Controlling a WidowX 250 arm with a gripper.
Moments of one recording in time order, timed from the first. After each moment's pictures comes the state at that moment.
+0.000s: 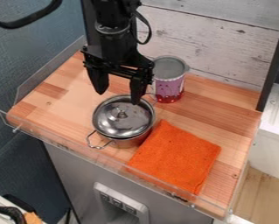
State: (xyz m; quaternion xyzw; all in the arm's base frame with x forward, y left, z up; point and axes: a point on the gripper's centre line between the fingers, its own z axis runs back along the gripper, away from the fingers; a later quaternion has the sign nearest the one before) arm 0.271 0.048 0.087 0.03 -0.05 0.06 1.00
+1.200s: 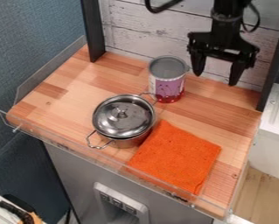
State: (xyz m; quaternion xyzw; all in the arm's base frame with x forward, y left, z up) arm 0.398 -0.059 0.058 0.01 -0.08 0.00 1.00
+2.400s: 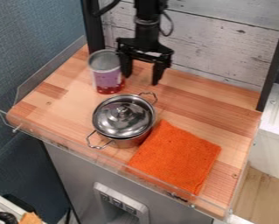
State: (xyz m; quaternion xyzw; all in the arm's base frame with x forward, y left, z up) arm 0.369 0.087 0.032 0.04 0.02 0.09 0.99
